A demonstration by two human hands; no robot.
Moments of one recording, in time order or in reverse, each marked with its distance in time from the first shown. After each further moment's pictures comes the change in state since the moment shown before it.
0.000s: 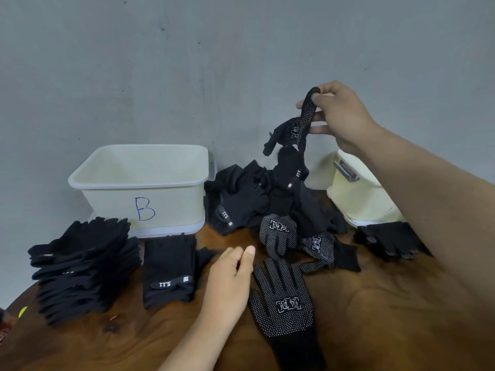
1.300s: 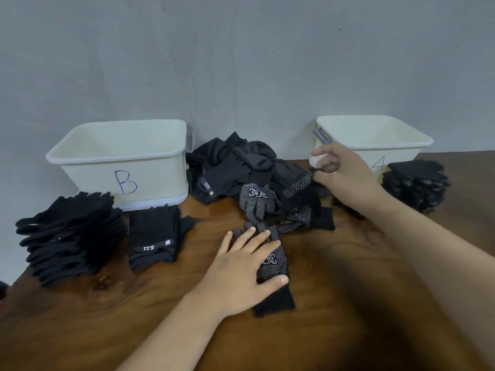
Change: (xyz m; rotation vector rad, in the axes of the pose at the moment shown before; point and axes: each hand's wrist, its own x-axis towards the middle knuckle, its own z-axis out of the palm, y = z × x) left_hand -0.047 0.015 0.024 0.752 -0.569 0.400; right_hand -0.155 0.108 -0.071 -0.446 0.010 0.022
